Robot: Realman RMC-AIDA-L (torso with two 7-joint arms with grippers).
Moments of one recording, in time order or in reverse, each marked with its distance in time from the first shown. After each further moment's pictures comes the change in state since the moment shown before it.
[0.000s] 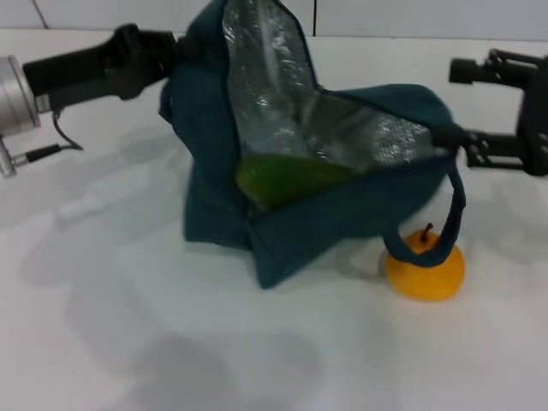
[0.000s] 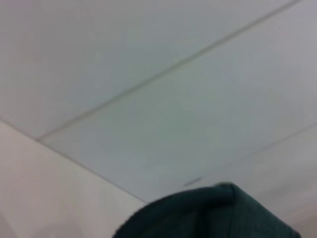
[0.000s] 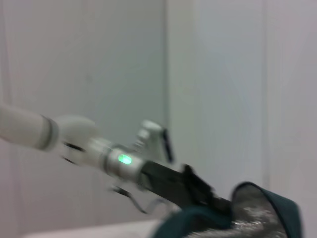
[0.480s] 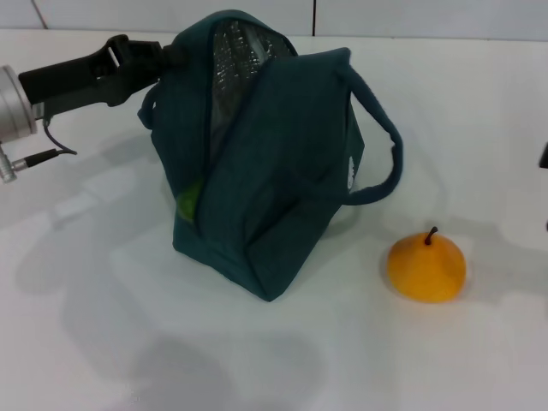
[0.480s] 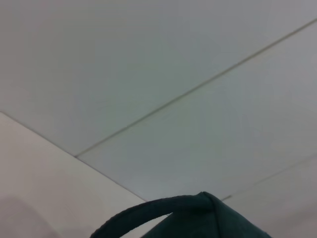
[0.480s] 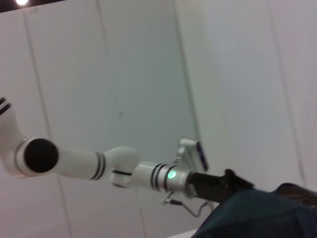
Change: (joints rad) left arm 0.017 -0.004 0.003 -0.005 0.008 -0.093 0.029; right arm -0.020 -0.092 0.207 0.293 -0.034 -0.343 -0.025
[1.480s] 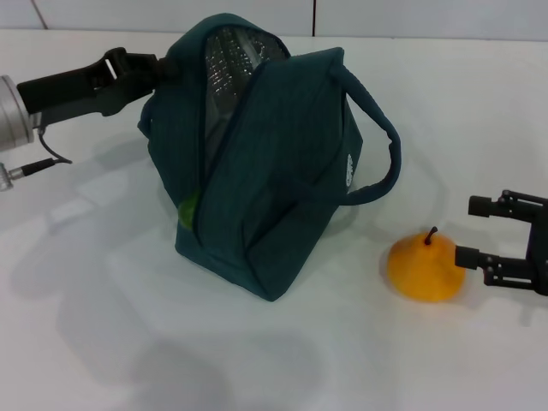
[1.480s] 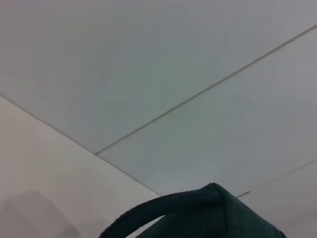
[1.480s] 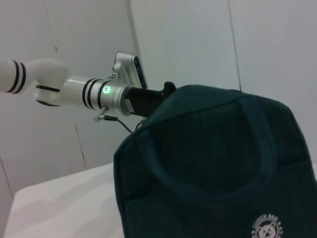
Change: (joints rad) left arm 0.012 0.000 0.003 0.005 0.028 -0.018 0.012; right arm 0.014 0.102 -0.008 0.134 -0.223 0.294 -0.231
